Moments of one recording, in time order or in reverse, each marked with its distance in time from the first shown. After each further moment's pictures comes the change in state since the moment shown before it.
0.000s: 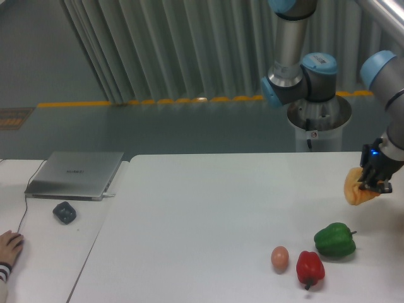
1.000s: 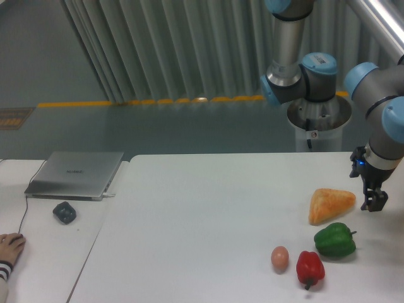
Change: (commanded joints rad) arm -0.026 0.011 0.018 0.202 0.043 -0.026
